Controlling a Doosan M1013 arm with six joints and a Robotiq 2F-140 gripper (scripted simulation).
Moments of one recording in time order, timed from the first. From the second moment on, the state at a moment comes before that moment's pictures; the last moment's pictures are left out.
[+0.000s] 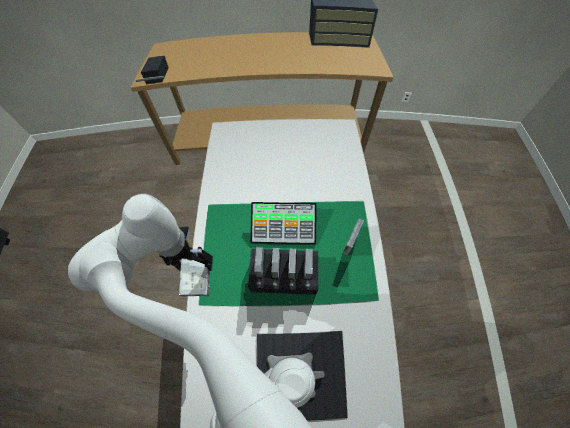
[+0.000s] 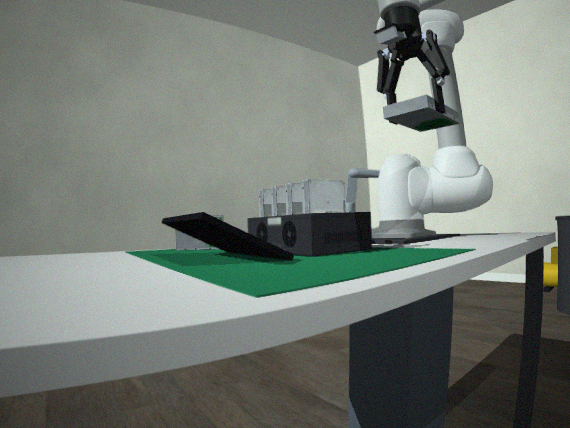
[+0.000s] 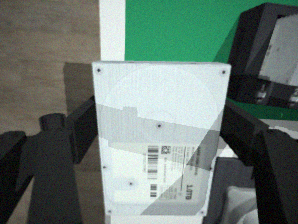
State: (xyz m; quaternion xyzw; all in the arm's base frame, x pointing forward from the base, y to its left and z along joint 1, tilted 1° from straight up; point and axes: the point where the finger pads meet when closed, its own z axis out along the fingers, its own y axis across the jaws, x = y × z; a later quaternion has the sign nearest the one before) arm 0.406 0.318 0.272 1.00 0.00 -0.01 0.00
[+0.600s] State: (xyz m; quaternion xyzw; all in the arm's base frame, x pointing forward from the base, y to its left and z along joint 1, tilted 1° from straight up) arm 0.406 0.318 0.272 1.00 -0.09 -0.01 0.00
